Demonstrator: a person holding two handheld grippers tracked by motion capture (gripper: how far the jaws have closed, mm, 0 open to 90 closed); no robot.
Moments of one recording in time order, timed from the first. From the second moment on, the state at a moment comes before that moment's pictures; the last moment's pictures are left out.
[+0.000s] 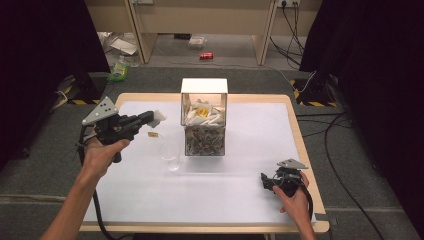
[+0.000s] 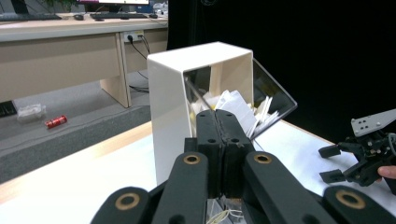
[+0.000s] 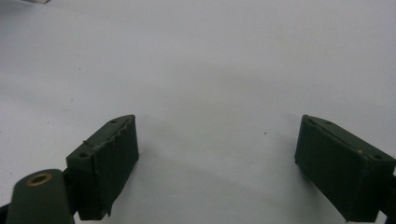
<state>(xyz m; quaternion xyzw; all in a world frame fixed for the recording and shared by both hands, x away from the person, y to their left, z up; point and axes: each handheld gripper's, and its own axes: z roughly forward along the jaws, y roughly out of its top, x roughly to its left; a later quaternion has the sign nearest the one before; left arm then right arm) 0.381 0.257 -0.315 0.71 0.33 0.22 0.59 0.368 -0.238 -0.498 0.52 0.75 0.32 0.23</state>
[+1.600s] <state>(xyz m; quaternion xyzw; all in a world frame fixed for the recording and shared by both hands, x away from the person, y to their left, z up) 0.396 0.233 -0.417 0.72 0.39 0.15 0.56 0.368 -0.238 -0.499 0.52 0.75 0.32 0.23</state>
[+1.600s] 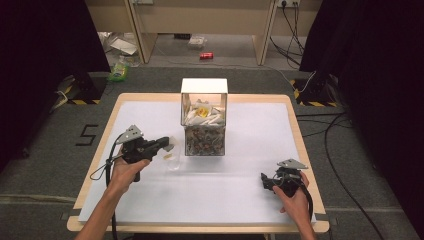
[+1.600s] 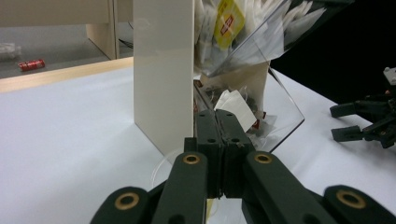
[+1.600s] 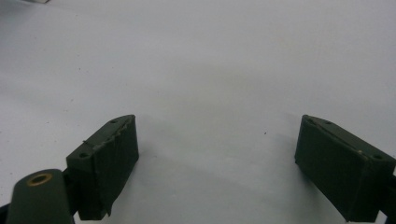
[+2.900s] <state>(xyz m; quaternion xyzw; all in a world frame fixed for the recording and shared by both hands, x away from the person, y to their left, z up) 0.392 0.238 -0.437 0.73 0.41 0.15 0.53 0.368 -0.238 -0.499 0.52 0.75 0.32 0.23</state>
